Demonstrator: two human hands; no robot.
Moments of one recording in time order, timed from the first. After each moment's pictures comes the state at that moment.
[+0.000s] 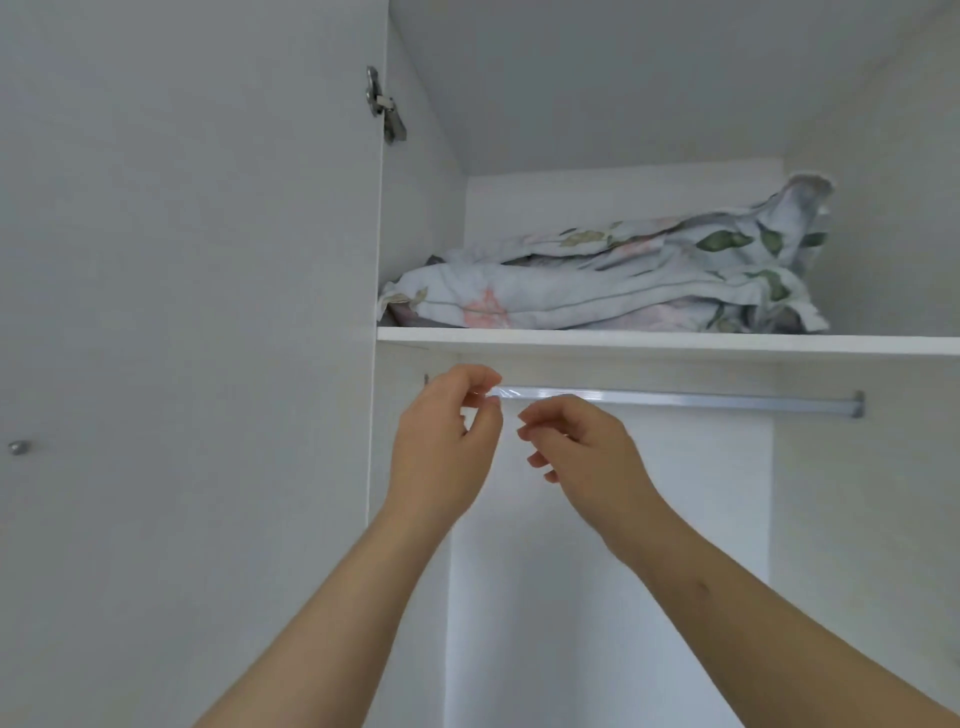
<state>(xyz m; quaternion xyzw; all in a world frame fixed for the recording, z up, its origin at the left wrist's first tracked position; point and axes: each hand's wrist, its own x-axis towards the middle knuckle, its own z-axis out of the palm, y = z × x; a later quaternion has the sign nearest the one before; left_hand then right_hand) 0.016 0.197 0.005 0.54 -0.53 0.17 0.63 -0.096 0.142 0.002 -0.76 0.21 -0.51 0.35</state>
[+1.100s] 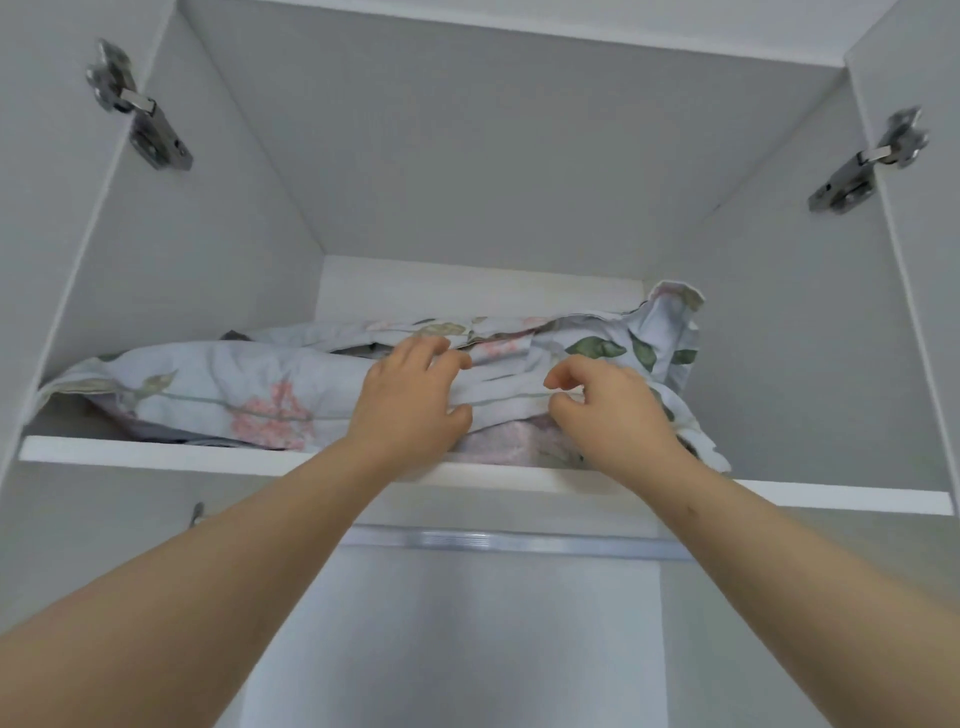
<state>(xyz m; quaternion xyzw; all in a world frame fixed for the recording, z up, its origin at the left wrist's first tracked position) 0.009 -0.078 0.148 0.56 -0.62 0.39 0.39 -0.176 -0.094 0.148 -0.76 0.35 -0.54 -0.10</state>
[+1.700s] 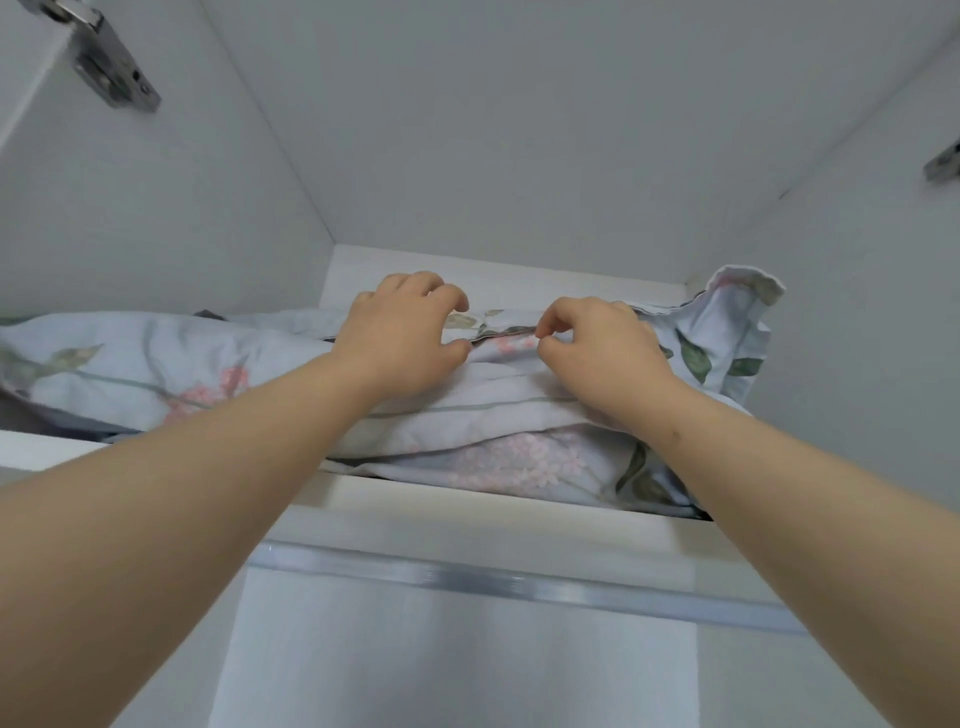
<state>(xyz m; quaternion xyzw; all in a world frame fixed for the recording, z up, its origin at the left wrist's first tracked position) 0.030 -0.138 0.211 0.58 -0.58 0.43 0.37 -0.147 -0.177 0.212 -0.77 0.32 -0.50 -0.22</state>
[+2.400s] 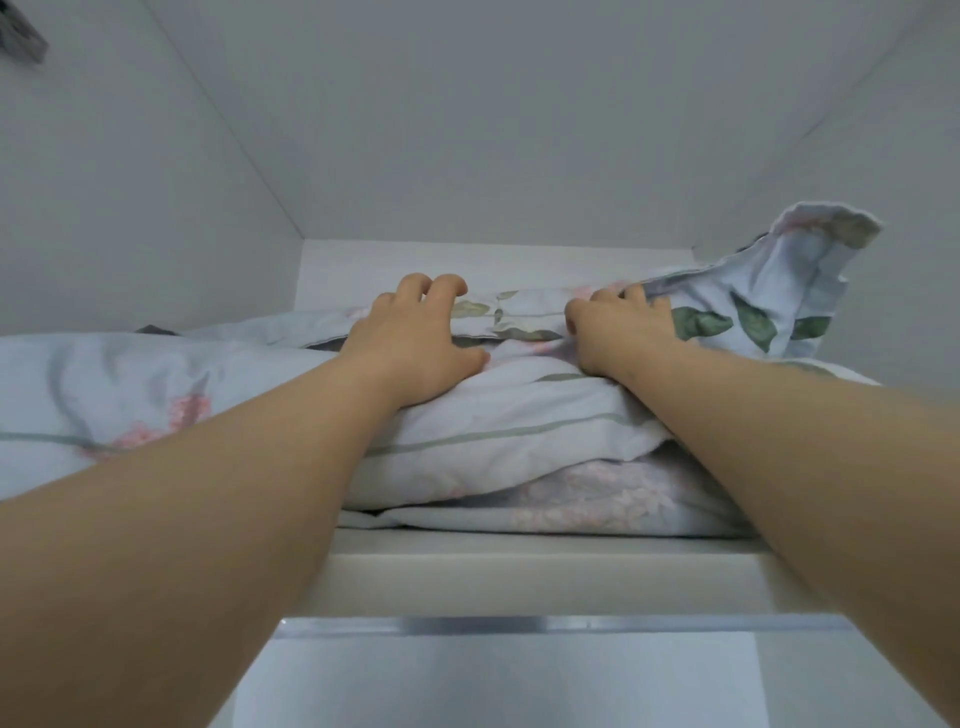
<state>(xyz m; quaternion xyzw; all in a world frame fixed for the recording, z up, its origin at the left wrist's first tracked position) 0.065 -0.191 0.229 0.60 -0.61 0.33 0.39 -0.097 -0.270 0.254 -0.70 0.54 -0.34 -0.32</state>
